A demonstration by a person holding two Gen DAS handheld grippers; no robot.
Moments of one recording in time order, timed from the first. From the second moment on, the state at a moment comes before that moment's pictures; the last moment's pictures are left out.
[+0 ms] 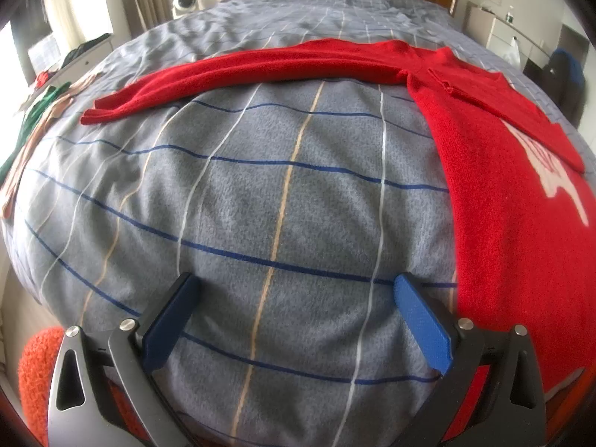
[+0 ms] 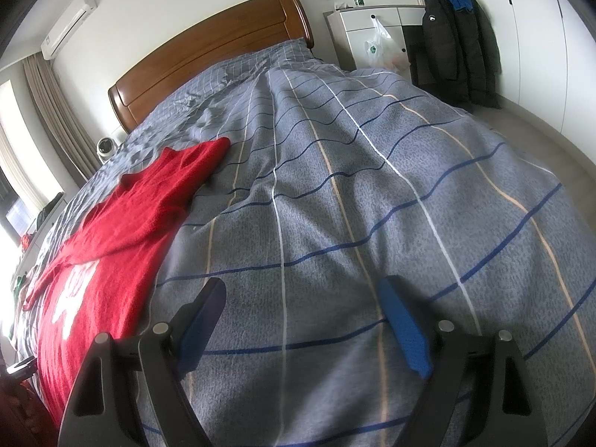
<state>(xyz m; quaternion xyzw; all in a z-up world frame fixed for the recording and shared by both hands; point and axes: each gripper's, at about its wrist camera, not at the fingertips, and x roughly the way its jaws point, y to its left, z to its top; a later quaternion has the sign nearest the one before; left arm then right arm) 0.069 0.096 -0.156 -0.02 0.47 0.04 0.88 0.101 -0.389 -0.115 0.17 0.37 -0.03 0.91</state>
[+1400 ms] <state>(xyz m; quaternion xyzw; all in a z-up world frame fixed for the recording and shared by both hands) 0.096 0.196 -0.063 -0.15 0.41 0.00 0.90 0.101 -0.388 -0.115 0.17 0.37 -0.03 0.91</state>
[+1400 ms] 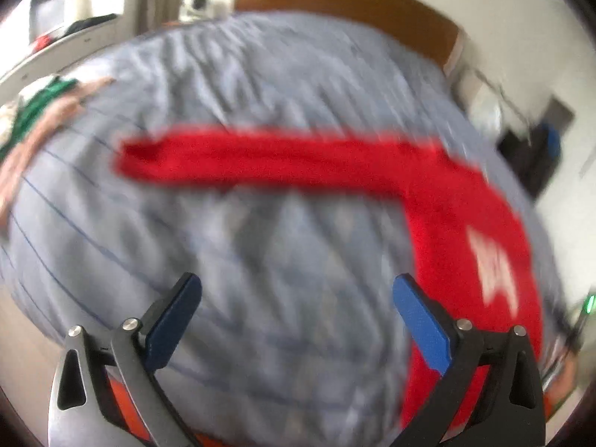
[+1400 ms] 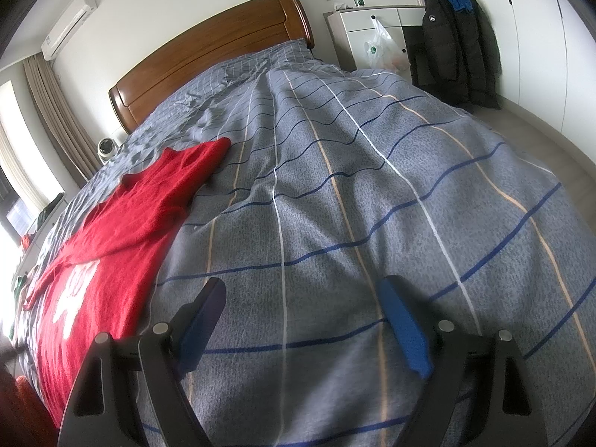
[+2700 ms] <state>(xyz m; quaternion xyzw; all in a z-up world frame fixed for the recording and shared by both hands) 0.226 -0.148 0.049 0.03 0.35 -0.28 0.89 0.104 -0.386 -0.116 0.16 0.37 -0.02 0.91</state>
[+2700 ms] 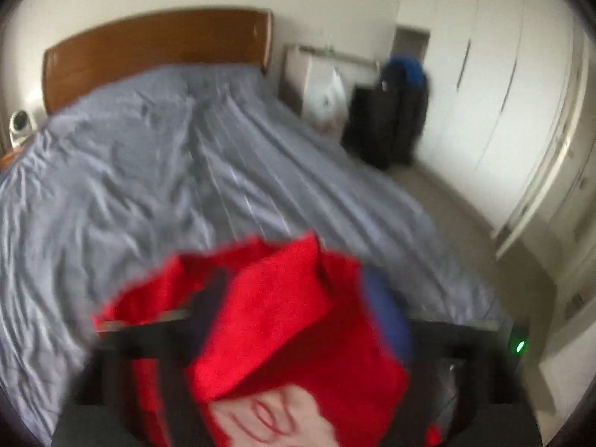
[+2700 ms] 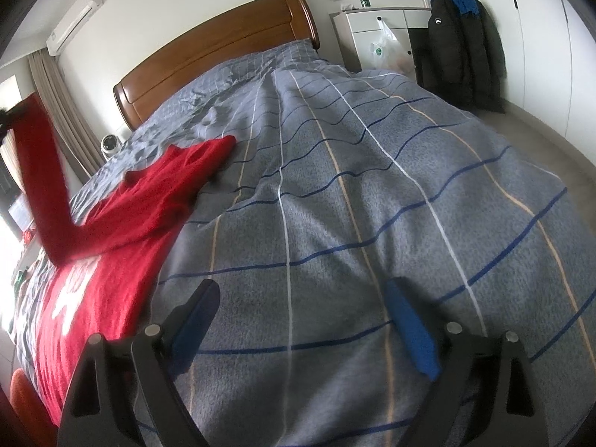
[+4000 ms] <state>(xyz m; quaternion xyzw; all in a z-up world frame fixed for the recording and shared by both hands) 0.176 0.055 -0.101 -0.02 0.40 -0.05 0.91 0.105 -0.384 -0.117 0.16 0.37 -0.02 0.91</state>
